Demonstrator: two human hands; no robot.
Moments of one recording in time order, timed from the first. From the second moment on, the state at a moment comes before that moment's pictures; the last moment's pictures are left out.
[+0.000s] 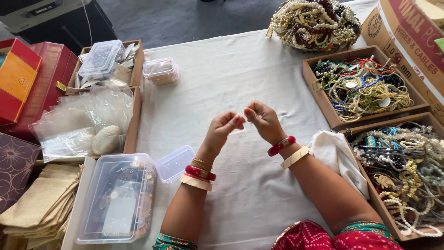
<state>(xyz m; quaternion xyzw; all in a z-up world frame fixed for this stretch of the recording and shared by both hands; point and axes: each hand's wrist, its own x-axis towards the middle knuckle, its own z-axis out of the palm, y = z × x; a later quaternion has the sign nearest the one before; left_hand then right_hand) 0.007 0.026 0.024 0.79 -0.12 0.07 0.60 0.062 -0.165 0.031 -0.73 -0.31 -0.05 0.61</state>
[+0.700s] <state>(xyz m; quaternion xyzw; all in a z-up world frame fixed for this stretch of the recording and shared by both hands) 0.005 0.021 0.028 0.56 -0.06 -0.03 0.83 0.053 -0.158 0.040 -0.64 -0.26 0.04 0.72</state>
